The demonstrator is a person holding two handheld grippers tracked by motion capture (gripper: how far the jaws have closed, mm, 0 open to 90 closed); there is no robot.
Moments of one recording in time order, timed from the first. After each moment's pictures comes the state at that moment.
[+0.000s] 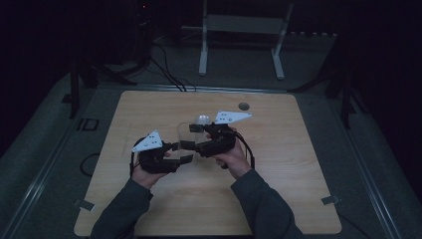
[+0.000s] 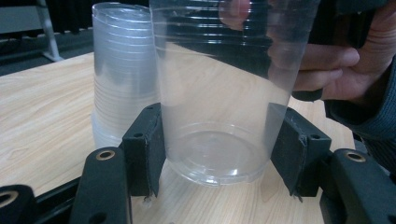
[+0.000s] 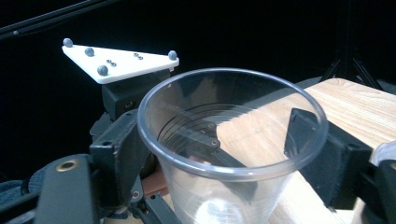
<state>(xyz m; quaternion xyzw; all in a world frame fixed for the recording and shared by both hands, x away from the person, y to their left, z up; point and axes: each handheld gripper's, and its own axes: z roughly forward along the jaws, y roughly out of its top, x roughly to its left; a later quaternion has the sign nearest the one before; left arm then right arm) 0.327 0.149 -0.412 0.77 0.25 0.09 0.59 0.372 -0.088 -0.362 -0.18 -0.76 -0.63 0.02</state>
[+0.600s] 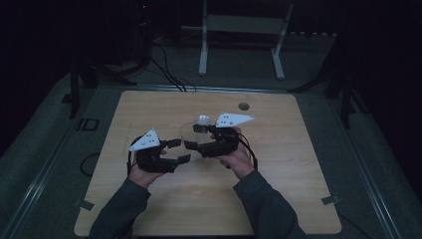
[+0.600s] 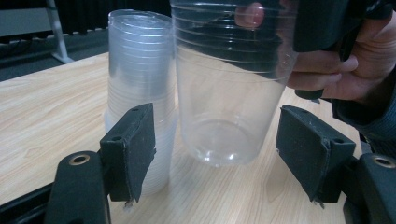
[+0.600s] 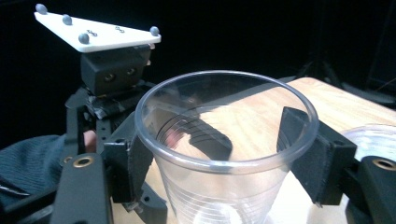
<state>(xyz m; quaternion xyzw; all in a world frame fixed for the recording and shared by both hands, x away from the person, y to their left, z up) 0.328 0.157 -0.407 0.77 0.25 0.11 0.58 0.366 -0.095 -0.361 -0.18 -0.77 -0.61 -0.04</state>
